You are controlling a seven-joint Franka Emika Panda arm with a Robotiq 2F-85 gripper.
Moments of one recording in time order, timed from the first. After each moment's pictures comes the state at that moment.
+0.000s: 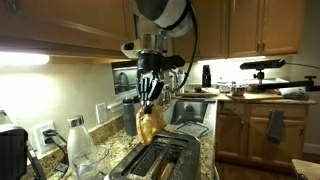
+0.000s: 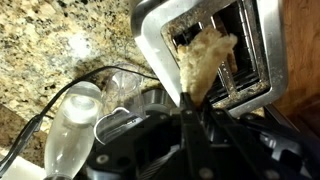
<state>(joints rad) -0.03 0.08 0.06 -1.93 0.31 2.00 -1.30</state>
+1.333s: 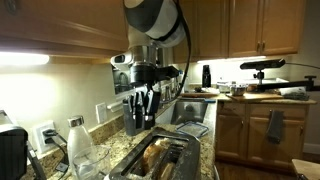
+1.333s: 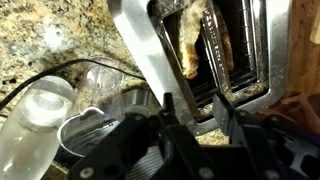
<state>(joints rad) 0.00 0.15 0.10 -1.92 0.31 2.00 -1.32</state>
